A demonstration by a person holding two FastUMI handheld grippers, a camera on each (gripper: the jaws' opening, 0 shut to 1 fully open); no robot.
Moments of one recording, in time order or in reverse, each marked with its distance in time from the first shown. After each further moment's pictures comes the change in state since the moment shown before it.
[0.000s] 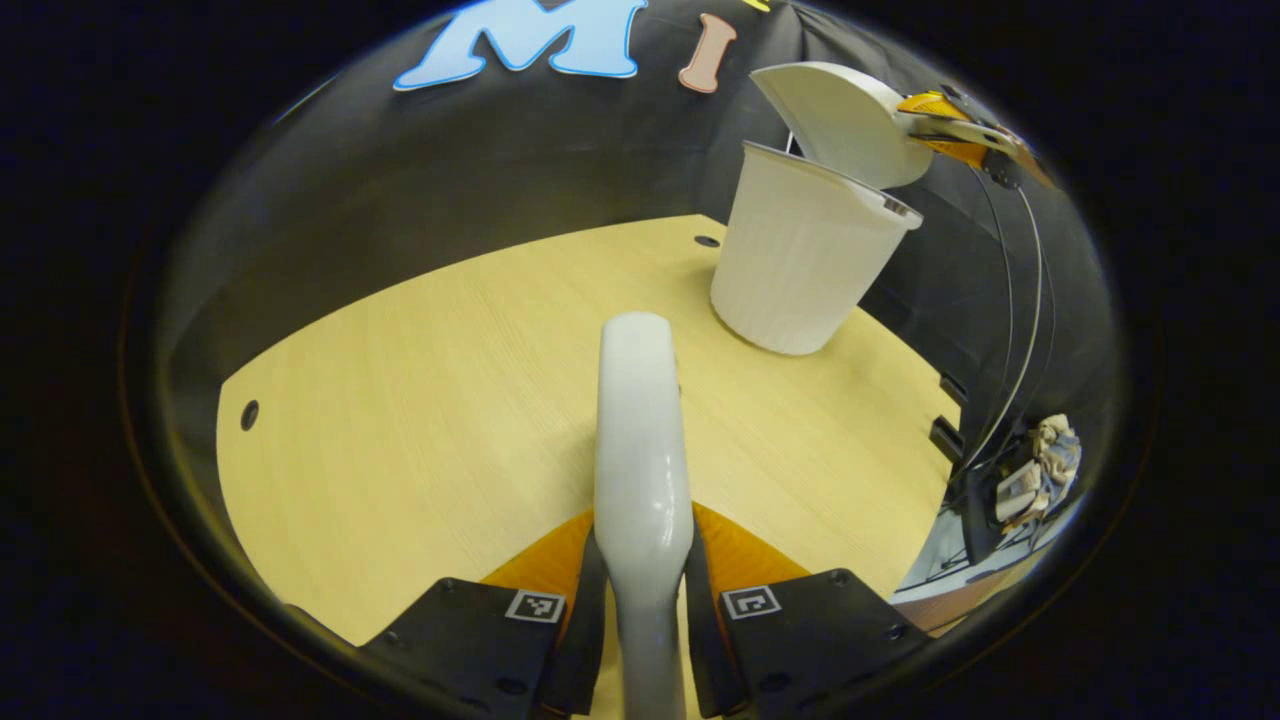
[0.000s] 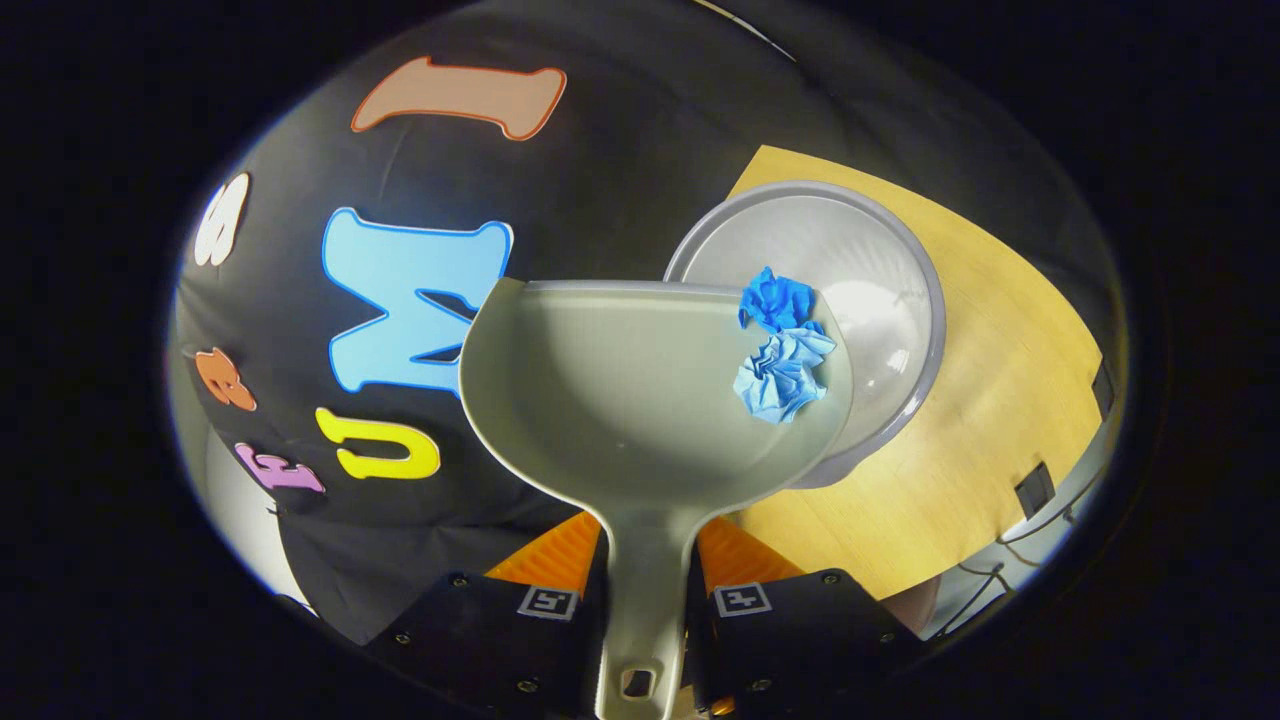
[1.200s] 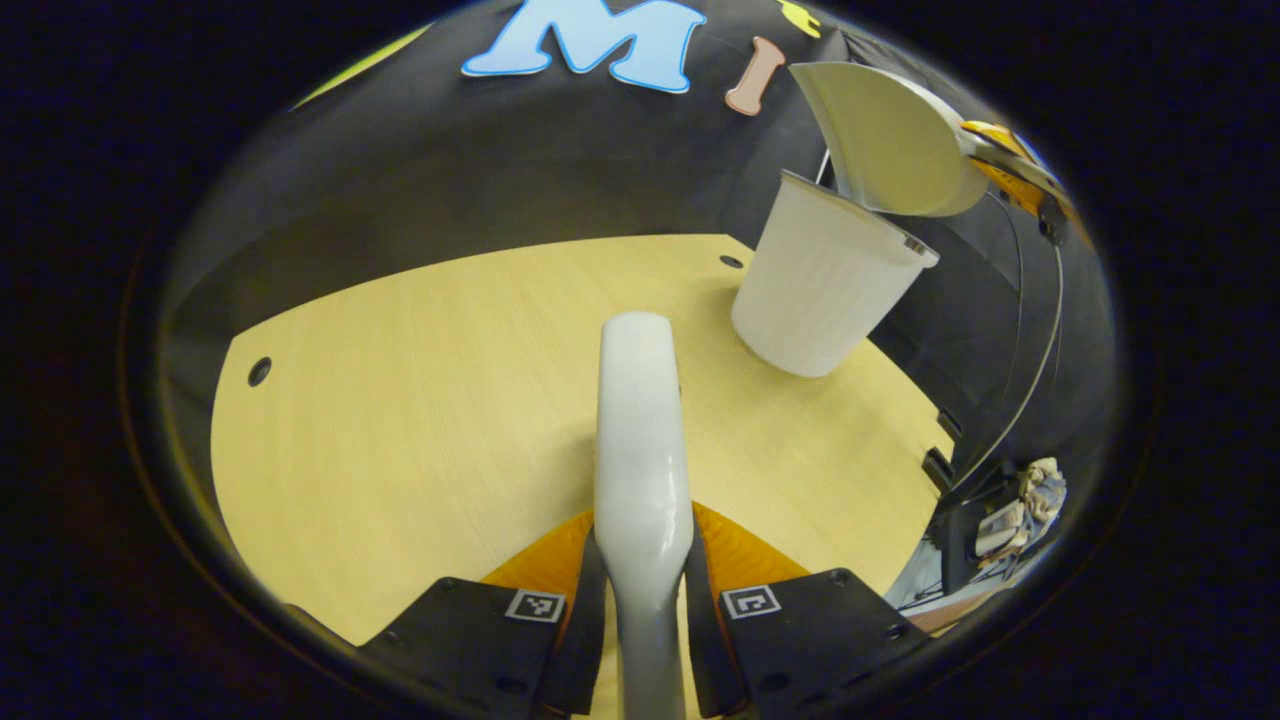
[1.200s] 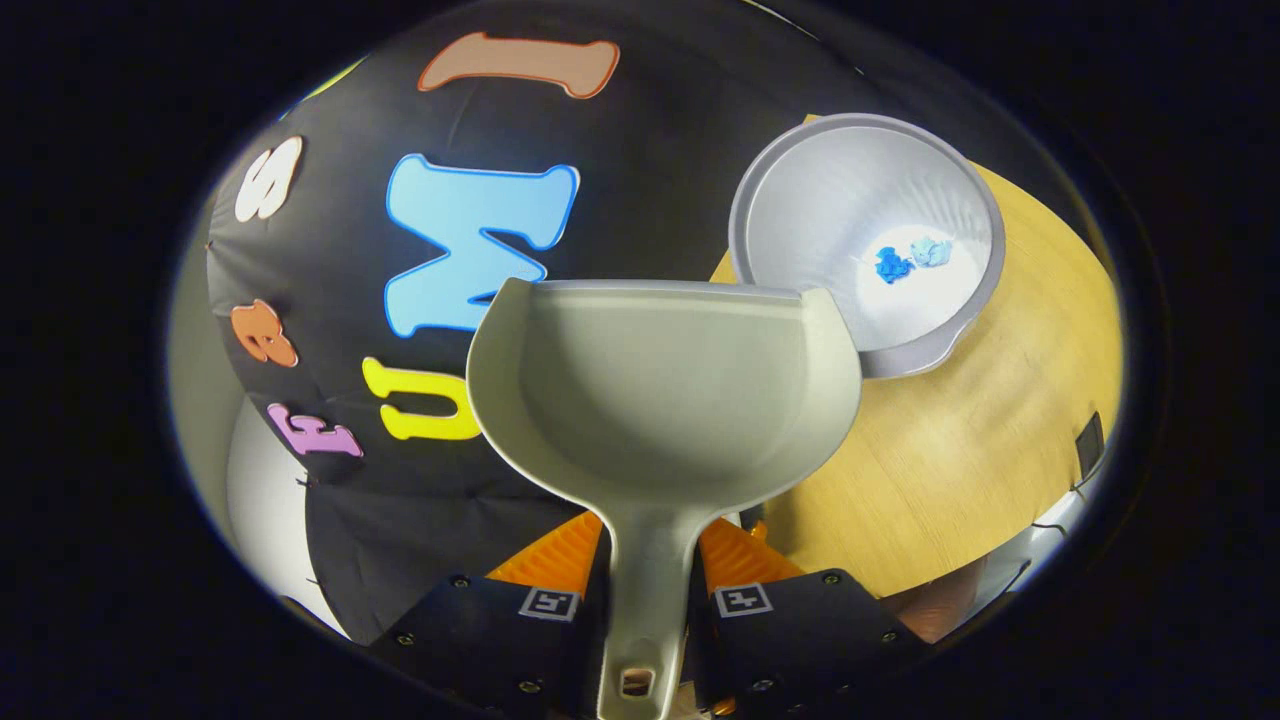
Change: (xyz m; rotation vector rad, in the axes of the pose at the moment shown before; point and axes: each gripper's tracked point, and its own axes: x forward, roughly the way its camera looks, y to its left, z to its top) left arm -0.026 0.029 -0.008 -0.125 -0.078 0.035; right arm 0.011 0.041 -0.115 -0.126 0.077 0.135
